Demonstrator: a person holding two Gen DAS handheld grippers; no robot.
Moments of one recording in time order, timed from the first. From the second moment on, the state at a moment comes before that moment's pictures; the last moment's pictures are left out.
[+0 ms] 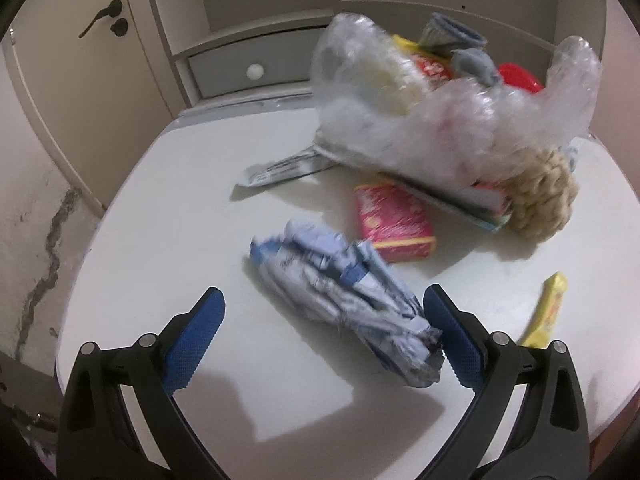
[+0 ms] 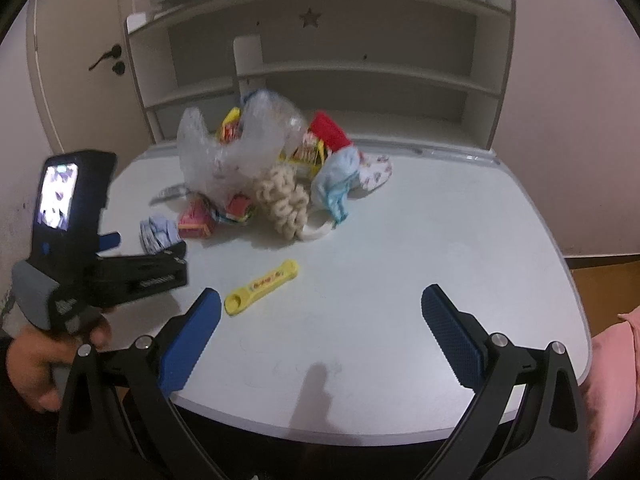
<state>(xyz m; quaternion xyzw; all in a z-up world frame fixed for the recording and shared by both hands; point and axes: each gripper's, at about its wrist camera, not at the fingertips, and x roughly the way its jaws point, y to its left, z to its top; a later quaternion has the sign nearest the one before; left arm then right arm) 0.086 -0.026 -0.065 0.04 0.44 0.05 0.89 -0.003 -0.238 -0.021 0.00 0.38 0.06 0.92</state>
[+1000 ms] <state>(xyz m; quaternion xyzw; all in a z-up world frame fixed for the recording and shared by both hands) 0.082 0.001 -0.059 0.04 0.43 -0.04 0.90 0.065 -0.179 -0.082 0.00 0.47 0.04 0.88</state>
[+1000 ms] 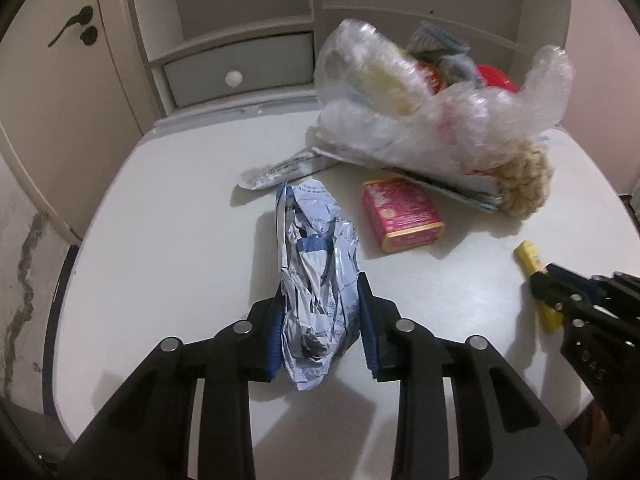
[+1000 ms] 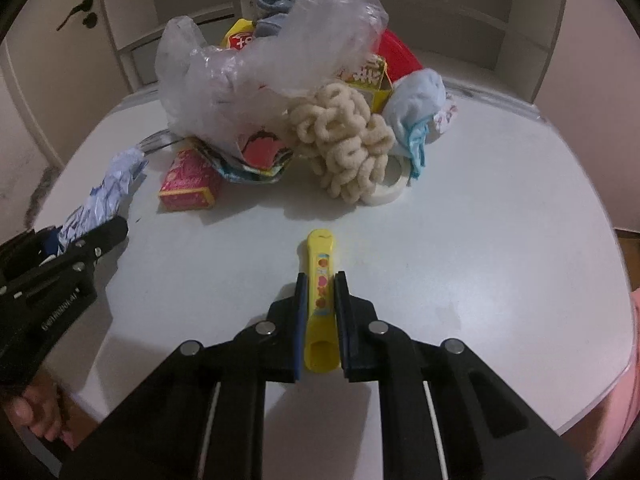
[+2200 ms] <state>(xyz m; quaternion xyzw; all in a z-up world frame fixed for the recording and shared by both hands) -0.071 -0.523 -0.165 0.24 0.44 -0.52 0.70 -0.196 -0.695 -0.251 0.34 0.51 -0.31 0.73</state>
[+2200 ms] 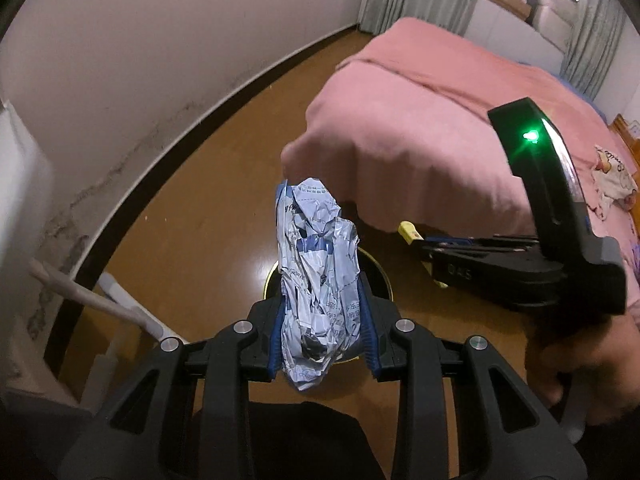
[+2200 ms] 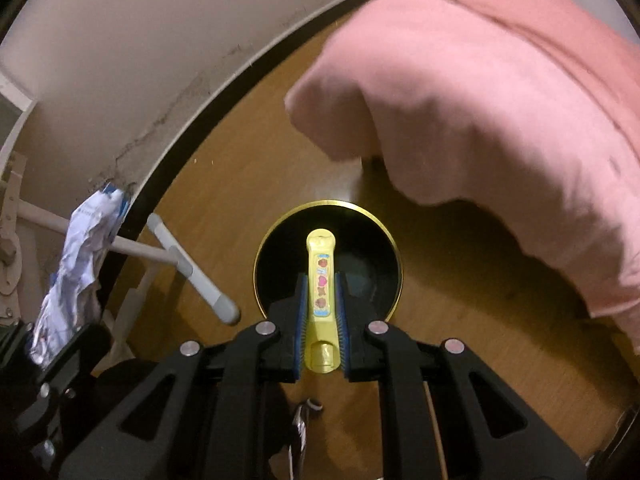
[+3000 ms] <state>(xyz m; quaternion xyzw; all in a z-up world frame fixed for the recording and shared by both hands) -0.089 -0.549 -0.191 0.25 0.46 -0.52 0.68 -0.218 -0.717 -0.239 0.39 0.44 -0.35 0.73</state>
